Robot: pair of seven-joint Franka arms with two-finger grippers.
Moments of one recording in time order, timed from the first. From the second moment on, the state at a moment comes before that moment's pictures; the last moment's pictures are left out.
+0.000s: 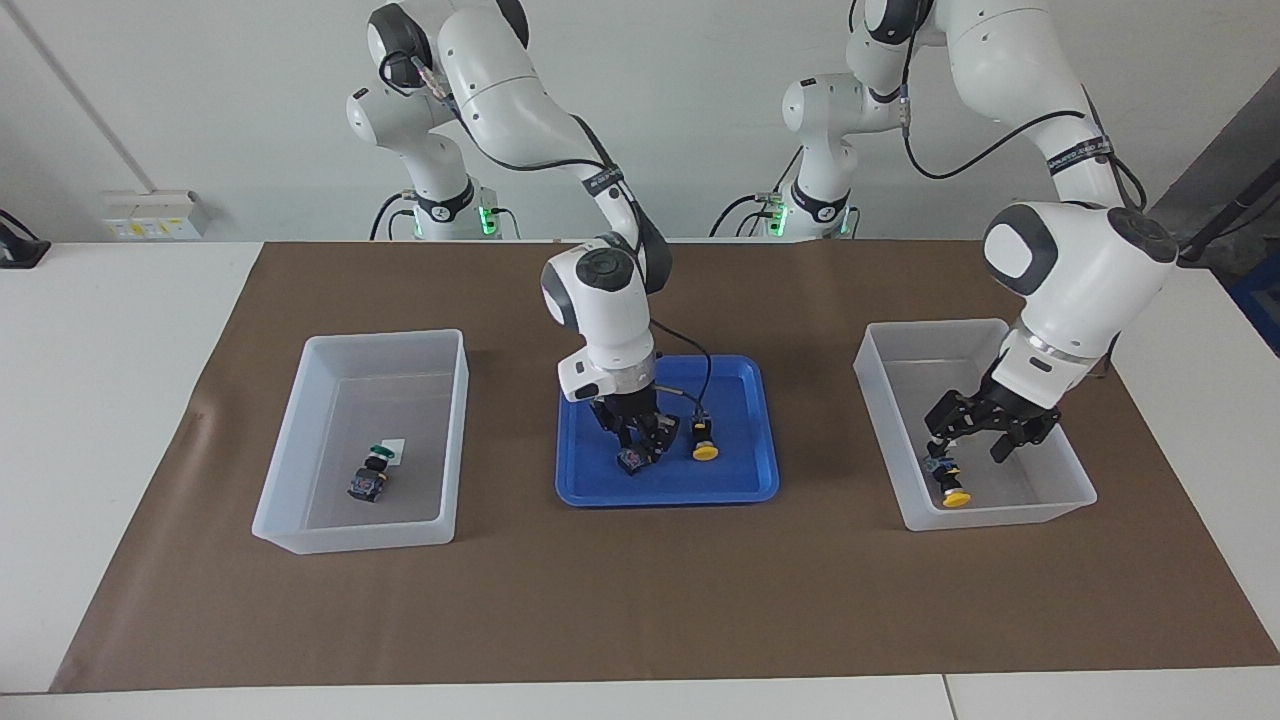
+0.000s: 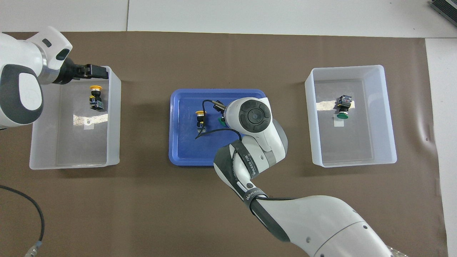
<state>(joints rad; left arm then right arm) -0.02 0.33 -0.06 -1.66 -0.18 2.21 0.07 0.65 0.56 -0.12 -1.69 0.08 2.49 1.04</state>
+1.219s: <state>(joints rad) -0.47 0.33 -0.07 -2.04 -0.18 2.66 -0.38 0.21 0.28 -0.14 -1.68 0.07 2.03 0.23</state>
